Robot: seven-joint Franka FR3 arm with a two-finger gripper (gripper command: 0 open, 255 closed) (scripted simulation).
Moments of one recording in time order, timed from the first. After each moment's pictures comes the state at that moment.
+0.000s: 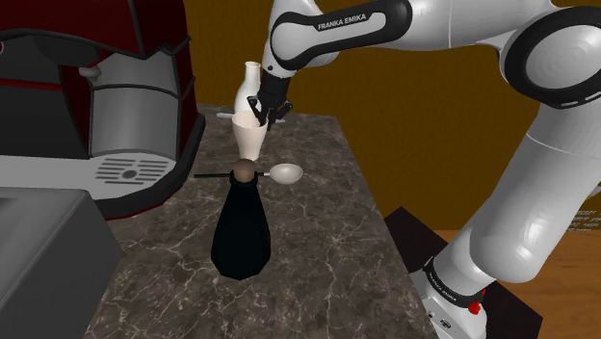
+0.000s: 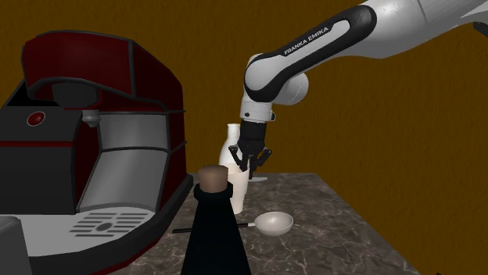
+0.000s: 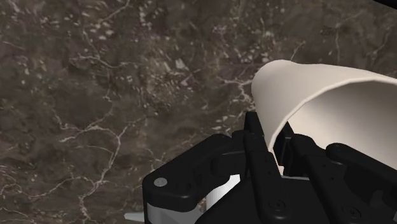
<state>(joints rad) 0.11 0.19 0.19 -1.81 0.06 2.09 0.58</state>
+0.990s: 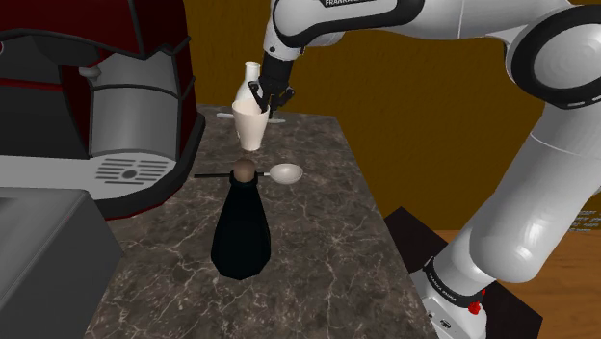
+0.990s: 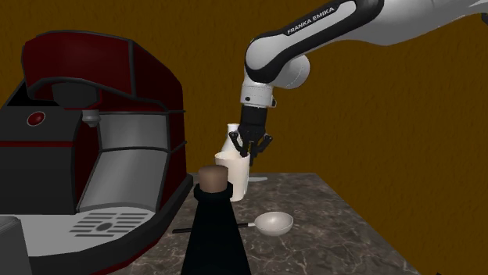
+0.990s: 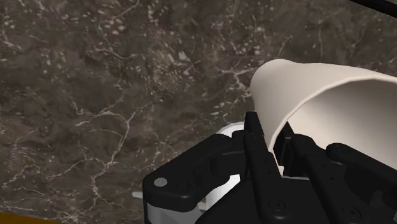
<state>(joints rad) 0.11 0.17 0.19 -1.73 0.06 1.99 0.59</state>
